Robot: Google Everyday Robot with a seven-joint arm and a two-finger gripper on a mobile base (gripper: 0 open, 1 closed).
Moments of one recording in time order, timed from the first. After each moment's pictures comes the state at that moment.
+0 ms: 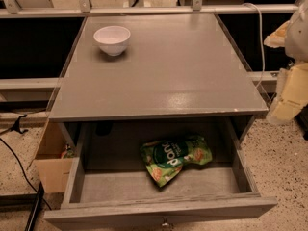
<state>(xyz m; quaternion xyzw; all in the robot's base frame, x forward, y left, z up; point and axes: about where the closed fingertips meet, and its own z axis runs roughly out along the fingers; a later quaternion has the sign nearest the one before) 0.438 -0.217 0.976 -0.60 0.78 -0.03 0.16</state>
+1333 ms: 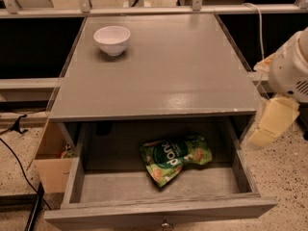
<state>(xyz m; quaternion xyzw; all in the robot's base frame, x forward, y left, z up) 0.419 -0.195 0.932 -0.57 0.80 -0.01 0.18</state>
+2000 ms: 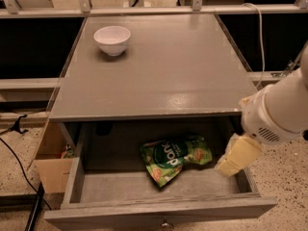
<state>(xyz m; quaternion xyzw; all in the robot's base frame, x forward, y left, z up) 0.408 -0.175 0.851 -0.50 0.84 0.02 0.21</state>
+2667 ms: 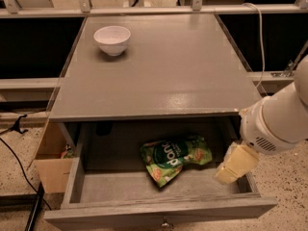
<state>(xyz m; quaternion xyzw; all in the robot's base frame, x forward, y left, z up) 0.400 -0.177 0.825 -0.48 0.85 0.03 0.19</state>
